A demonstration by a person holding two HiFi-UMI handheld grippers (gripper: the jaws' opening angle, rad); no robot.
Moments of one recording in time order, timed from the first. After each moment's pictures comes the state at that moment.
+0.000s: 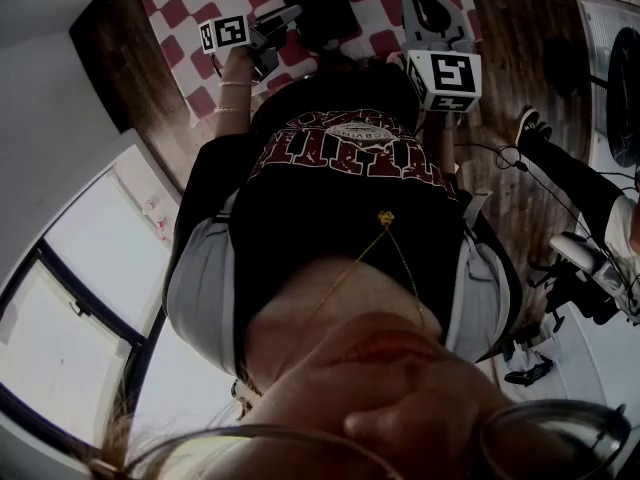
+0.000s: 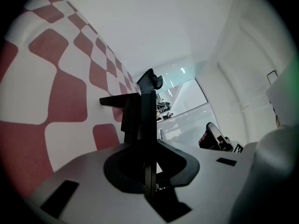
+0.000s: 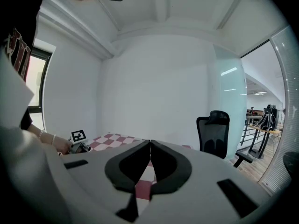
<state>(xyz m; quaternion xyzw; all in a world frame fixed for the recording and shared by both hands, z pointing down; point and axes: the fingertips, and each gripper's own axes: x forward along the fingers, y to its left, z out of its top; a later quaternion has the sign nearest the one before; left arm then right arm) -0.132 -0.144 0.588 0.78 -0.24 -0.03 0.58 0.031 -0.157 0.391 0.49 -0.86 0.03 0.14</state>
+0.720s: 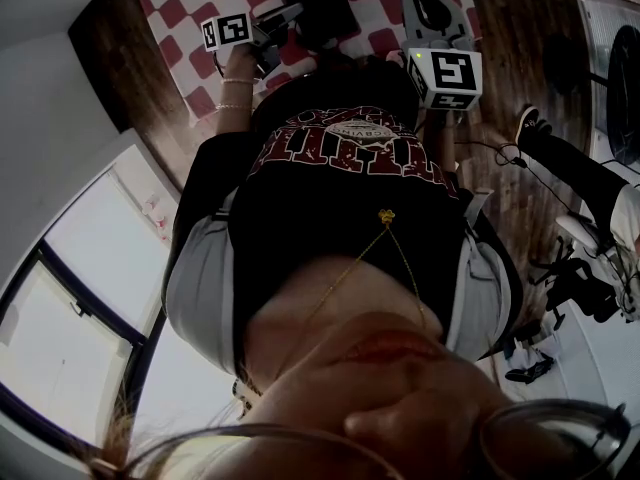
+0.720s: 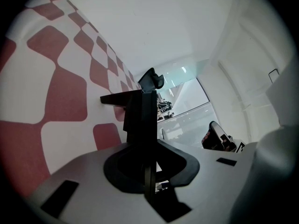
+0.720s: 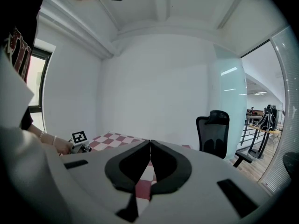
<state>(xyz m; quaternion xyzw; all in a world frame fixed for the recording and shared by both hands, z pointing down) -0.129 -0.146 0.596 0.78 -0.25 -0.02 0.58 0.031 -0.159 0.390 0.49 -0.86 0.03 0.14</state>
